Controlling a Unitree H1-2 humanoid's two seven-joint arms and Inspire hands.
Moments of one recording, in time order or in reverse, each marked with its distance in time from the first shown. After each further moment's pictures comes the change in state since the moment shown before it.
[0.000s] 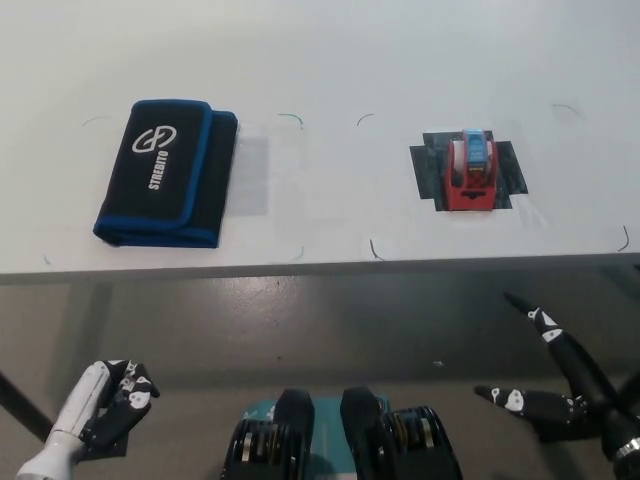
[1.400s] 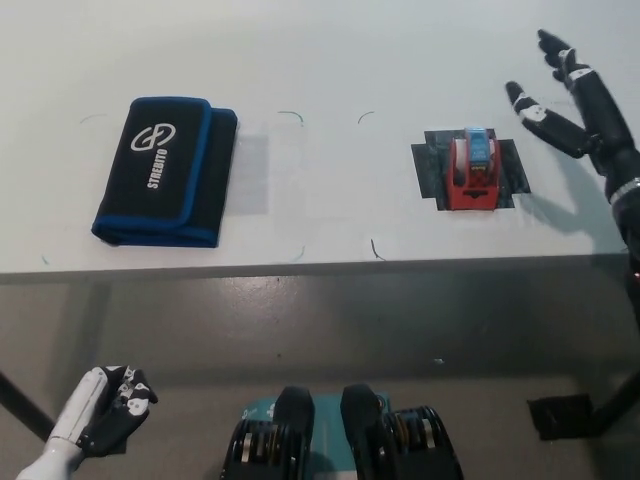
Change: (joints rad) left_arm 0.010 -0.005 0.015 0.013 -0.015 -0.027 -0.013; right_arm -0.653 0.031 -0.137 0.398 0.087 0.150 0.039
